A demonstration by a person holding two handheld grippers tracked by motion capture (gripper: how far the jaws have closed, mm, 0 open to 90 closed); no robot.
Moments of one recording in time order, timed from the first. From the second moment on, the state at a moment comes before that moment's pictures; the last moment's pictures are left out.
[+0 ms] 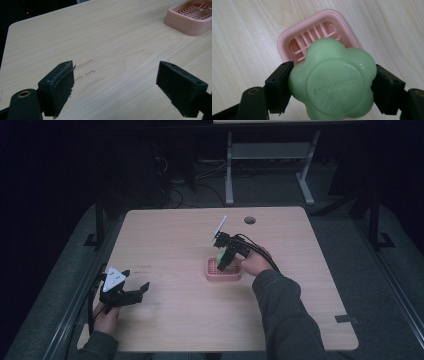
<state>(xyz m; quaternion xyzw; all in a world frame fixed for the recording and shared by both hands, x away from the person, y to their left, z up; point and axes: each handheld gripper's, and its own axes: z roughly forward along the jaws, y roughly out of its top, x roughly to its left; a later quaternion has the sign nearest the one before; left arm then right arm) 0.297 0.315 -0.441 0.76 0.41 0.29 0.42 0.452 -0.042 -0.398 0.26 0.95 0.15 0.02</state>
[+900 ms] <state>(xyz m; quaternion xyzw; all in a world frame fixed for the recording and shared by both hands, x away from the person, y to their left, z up) 0.296 0.315 -0.440 0.76 0.41 0.29 0.41 0.454 -0.037 -0.411 0.27 0.95 0.15 0.01</state>
